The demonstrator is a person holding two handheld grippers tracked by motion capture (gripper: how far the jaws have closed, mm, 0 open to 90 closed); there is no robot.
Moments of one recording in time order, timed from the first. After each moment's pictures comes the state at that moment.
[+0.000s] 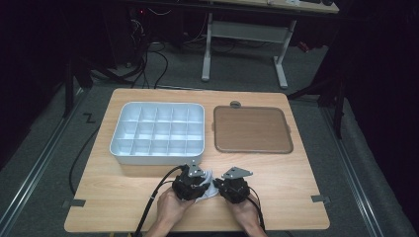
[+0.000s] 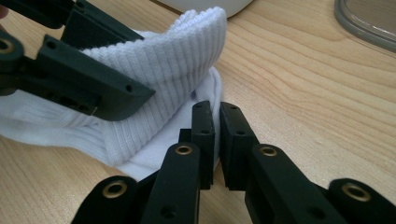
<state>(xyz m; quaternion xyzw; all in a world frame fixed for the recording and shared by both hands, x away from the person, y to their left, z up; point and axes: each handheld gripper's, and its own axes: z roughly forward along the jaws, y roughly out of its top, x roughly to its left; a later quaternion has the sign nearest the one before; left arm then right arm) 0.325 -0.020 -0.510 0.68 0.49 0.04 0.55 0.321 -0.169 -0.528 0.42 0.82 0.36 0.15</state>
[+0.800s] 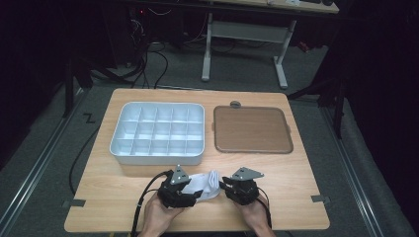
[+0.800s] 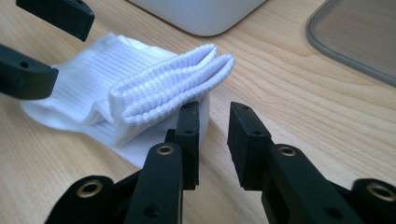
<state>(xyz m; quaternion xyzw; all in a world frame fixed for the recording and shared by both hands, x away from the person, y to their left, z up) 0.305 0.018 -0.497 0.65 0.50 0.05 0.57 0.309 -0.191 -0.508 0.40 0.82 0.38 0.16</state>
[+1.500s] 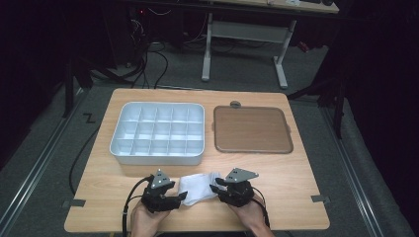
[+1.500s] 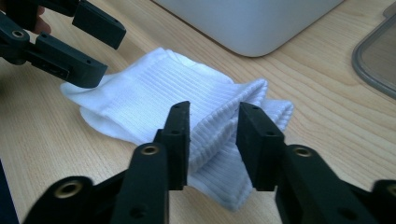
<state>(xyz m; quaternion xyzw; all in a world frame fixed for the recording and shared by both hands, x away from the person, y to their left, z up) 0.304 0.058 -0.514 0.61 0.55 0.06 0.57 0.305 -0.173 -0.497 0.35 0.84 0.40 0.14</state>
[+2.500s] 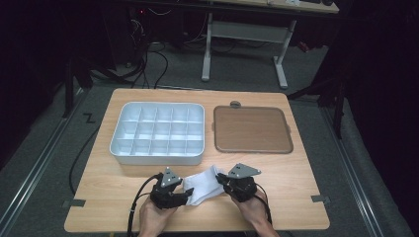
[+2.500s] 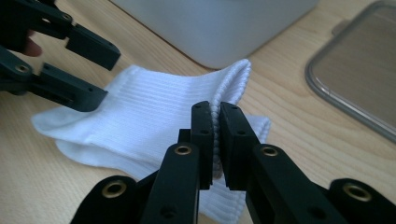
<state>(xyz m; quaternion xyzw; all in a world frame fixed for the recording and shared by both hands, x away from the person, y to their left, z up) 0.311 0.033 -0.521 0.61 0.53 0.08 0.58 0.312 -0.179 -0.487 0.36 0.83 0.39 0.18</state>
